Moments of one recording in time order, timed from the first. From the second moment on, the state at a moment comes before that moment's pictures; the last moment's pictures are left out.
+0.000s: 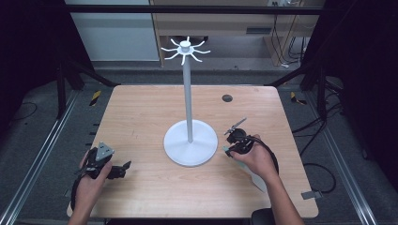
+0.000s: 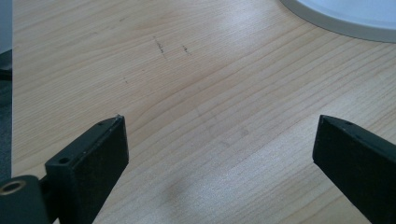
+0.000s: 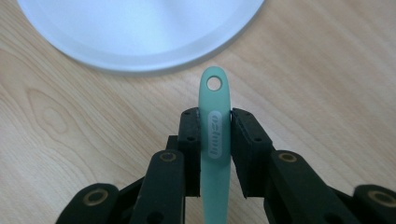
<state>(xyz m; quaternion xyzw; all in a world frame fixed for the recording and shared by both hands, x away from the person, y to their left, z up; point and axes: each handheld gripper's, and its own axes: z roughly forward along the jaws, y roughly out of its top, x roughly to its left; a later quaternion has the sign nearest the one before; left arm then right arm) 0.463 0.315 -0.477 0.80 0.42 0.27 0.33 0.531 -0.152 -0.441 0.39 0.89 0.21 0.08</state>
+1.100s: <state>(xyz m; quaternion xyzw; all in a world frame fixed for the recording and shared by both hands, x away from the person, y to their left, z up) 0.462 0.317 -0.477 0.80 0.42 0.27 0.32 0.496 -0.205 -0.349 0.39 0.80 0.43 0.17</state>
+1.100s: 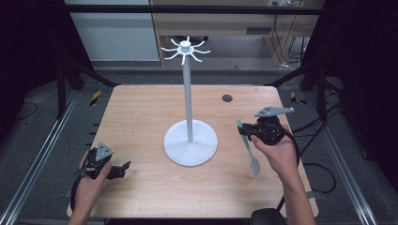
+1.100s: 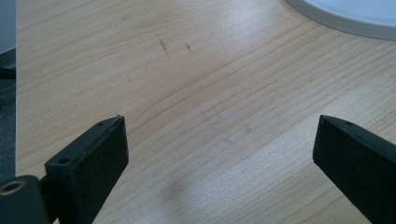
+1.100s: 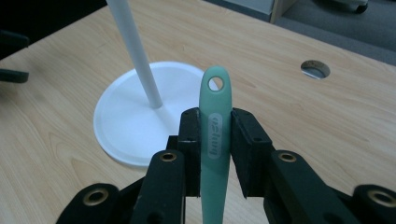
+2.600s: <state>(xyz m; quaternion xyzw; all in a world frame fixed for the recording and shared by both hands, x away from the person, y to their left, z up) 0.462 0.316 -0.478 0.80 0.42 0.27 0.32 0.485 -0.173 -0.270 0.35 0.72 0.55 0.23</state>
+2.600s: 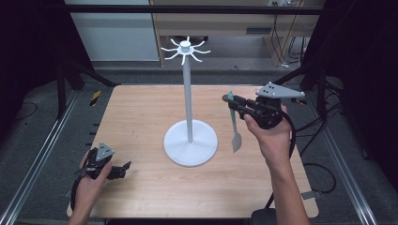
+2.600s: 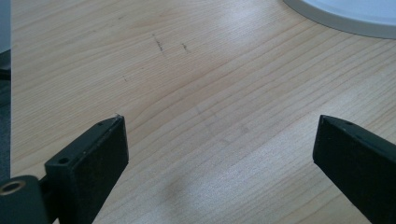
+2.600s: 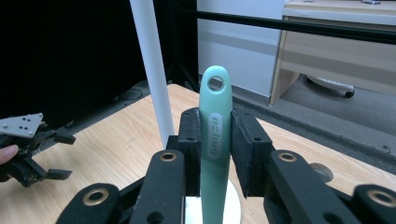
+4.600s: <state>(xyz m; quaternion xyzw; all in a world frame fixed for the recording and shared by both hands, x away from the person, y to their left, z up) 0.462 0.316 -0.478 0.80 0.42 0.27 0.33 0.469 -0.134 -0.201 0.30 0.70 0.60 0.24</state>
